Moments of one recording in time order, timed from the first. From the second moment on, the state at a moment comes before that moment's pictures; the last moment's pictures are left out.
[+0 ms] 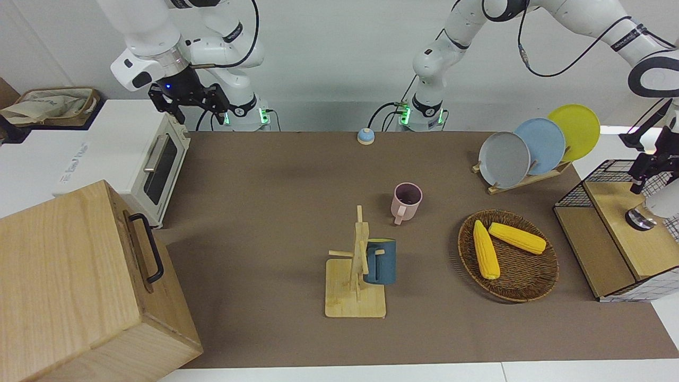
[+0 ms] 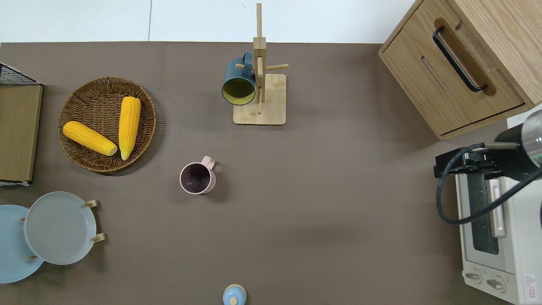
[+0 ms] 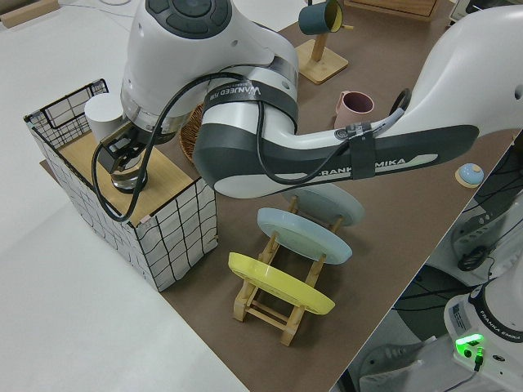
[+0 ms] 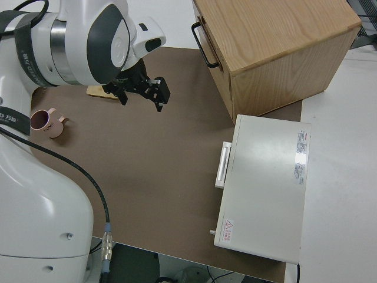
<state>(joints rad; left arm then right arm) 0.66 0.31 -0.12 -1.50 -0.25 2.16 0.65 0.04 0.01 0.03 -1.49 0.06 1.38 0.16</state>
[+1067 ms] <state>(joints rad) 0.54 0.17 -0.14 -1.40 -0.02 1.71 0.27 0.04 0.01 0.03 -1.49 0.06 1.38 0.16</state>
